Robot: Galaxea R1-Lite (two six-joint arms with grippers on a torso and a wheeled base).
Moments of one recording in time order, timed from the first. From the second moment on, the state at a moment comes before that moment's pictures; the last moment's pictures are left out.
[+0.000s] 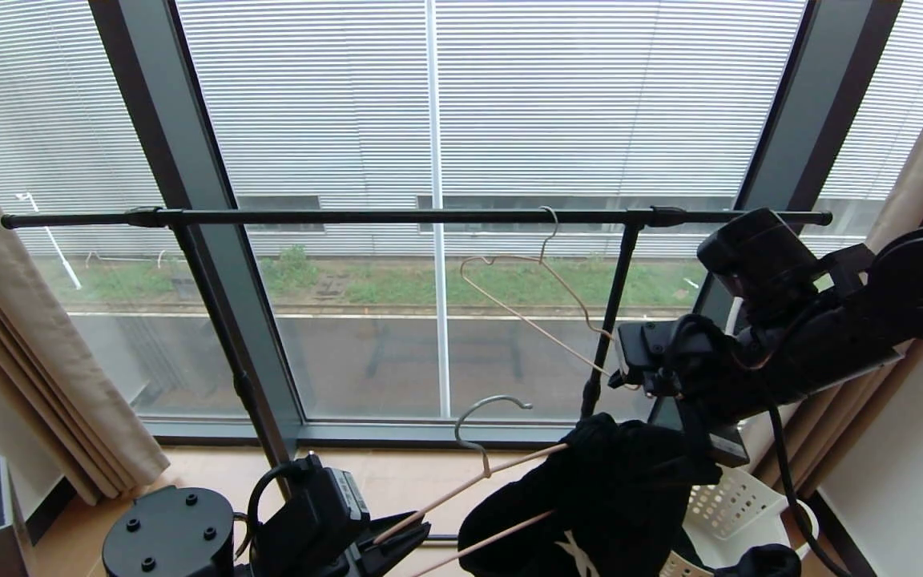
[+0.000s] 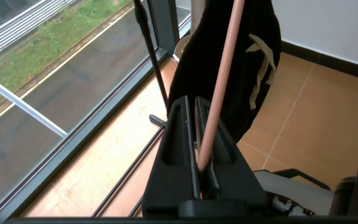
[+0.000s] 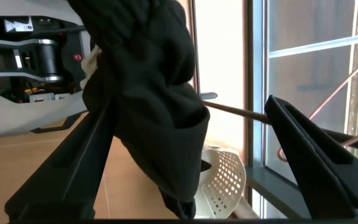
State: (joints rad) left arm -0.74 1.91 -0.04 -1.57 -0.19 0.20; right arm 0.42 1.77 -1.29 0.59 0.32 -0.97
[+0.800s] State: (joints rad) left arm -0.74 1.91 -0.04 -1.57 -0.19 0.20; right arm 0.53 1.85 -1.39 0.59 0.31 -0.94
